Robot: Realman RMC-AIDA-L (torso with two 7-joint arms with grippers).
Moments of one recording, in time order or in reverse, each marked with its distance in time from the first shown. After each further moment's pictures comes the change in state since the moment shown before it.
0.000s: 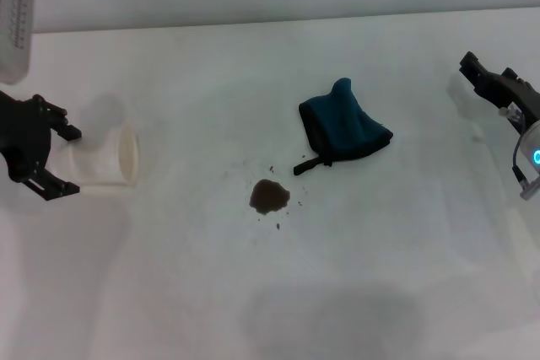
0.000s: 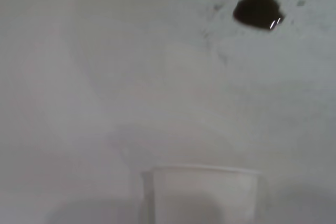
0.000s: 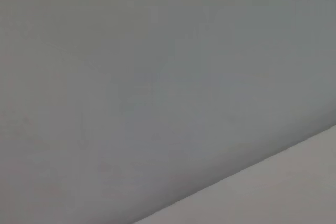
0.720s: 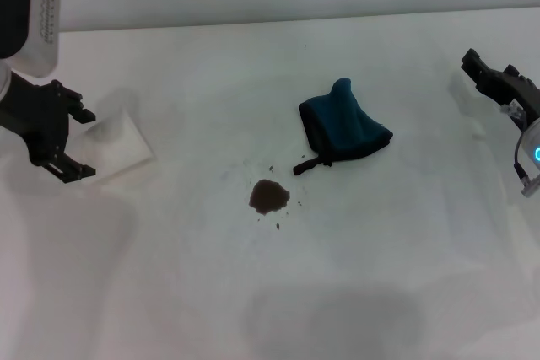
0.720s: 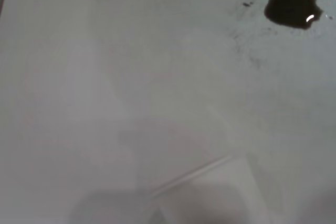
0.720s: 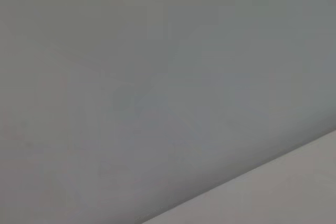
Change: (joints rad) left arm -0.023 -0.023 -0.002 0.040 -0.004 -0.106 -0.019; right arm 0.003 0.000 0.002 -0.009 0.001 -0.005 0.000
